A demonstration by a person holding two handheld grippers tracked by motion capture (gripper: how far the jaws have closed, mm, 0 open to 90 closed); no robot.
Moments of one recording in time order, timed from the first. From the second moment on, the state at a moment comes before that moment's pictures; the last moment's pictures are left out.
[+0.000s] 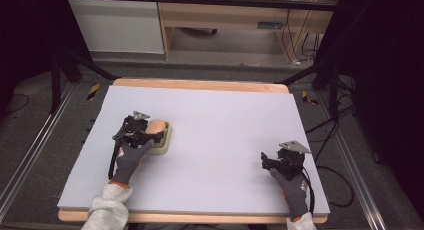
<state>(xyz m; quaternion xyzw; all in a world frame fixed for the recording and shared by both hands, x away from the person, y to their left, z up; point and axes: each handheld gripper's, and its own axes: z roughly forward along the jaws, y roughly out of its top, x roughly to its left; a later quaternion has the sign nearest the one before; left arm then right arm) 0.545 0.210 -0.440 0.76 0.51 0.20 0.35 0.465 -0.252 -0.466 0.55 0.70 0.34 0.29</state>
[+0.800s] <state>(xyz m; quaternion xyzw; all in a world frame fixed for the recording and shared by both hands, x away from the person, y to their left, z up) 0.547 0.205 -0.452 0.77 0.51 0.19 0.33 0.465 -0.253 -0.466 0.56 0.70 0.34 0.29</state>
